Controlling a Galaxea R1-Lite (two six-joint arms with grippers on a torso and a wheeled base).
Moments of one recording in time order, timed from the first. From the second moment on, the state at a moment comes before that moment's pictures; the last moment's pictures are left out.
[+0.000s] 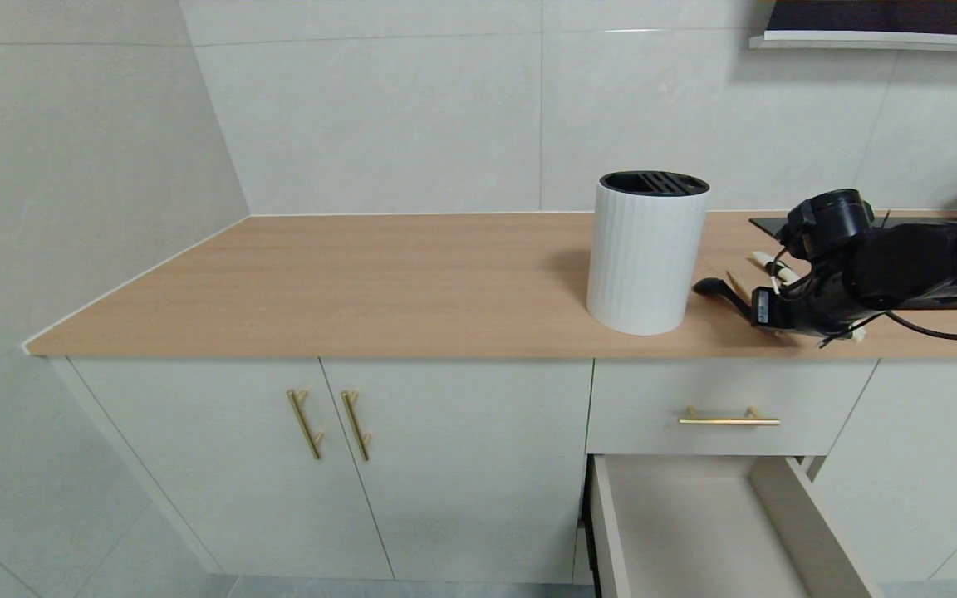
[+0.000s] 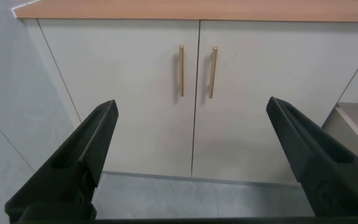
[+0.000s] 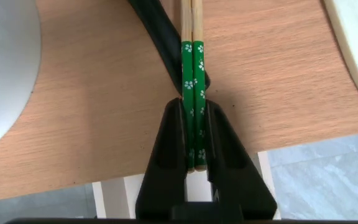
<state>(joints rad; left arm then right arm) 0.00 0.00 0.00 0.00 0.06 -0.01 0.10 2.07 -1.59 0.25 -0.21 0.25</state>
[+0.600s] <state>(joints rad) 0.00 0.00 0.00 0.00 0.06 -0.01 0.10 1.89 -1.50 0.26 -0.15 0.27</state>
